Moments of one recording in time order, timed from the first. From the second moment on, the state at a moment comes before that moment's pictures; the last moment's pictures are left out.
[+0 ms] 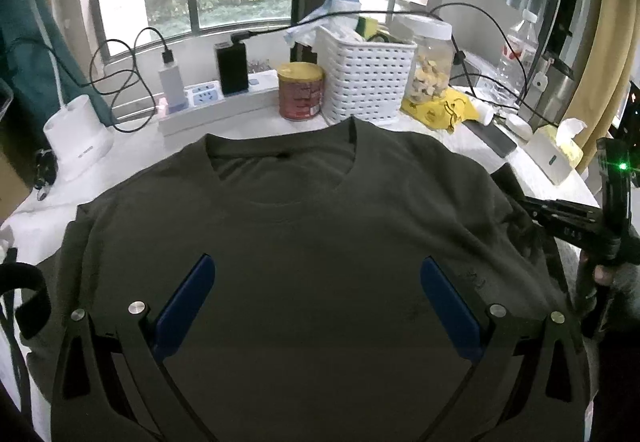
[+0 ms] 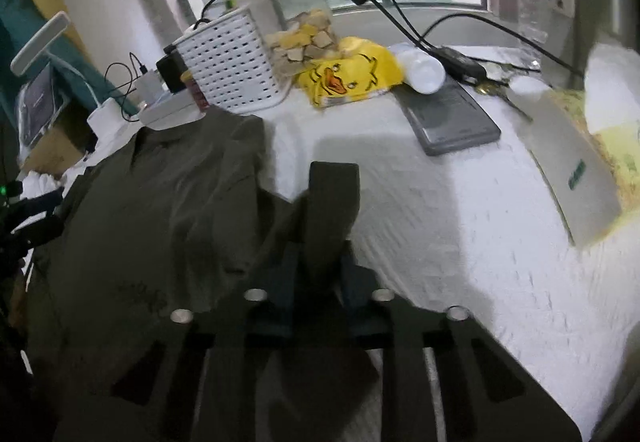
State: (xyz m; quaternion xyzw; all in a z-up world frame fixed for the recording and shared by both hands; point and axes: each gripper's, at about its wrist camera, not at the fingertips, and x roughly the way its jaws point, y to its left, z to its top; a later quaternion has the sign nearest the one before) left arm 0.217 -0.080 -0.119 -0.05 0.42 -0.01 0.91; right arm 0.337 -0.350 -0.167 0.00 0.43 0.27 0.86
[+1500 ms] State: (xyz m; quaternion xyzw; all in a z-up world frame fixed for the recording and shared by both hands) left arm 0.135 0.031 -0.120 -0.10 0.38 0.05 0.92; right arm 0.258 -0.305 -0.125 -0.05 0.41 0.23 0.88
